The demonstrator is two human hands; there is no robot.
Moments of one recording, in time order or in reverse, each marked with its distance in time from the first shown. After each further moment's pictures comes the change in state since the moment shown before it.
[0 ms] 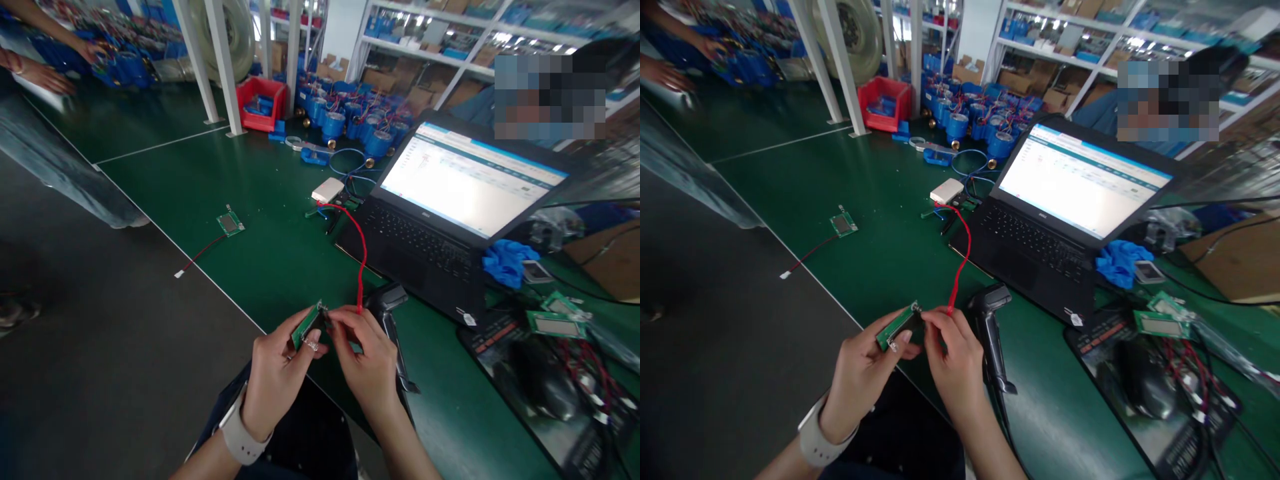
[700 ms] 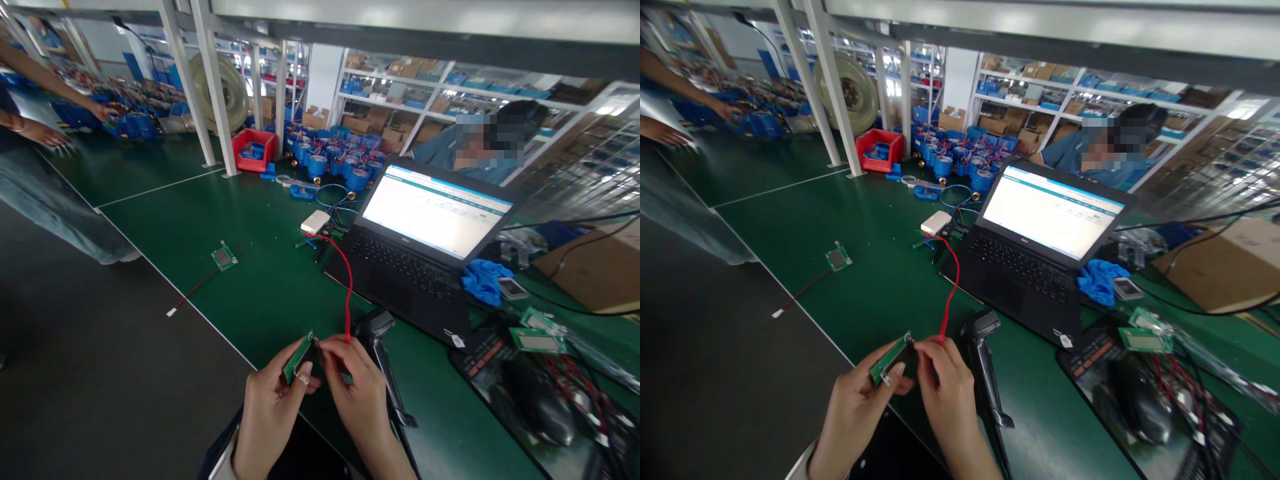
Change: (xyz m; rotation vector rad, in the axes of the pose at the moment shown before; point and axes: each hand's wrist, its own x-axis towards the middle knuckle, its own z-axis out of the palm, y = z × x) left_hand 0.005 -0.009 -0.002 0.055 -0.014 -0.014; right_hand 0.000 0.004 0.004 0.015 0.042 -0.026
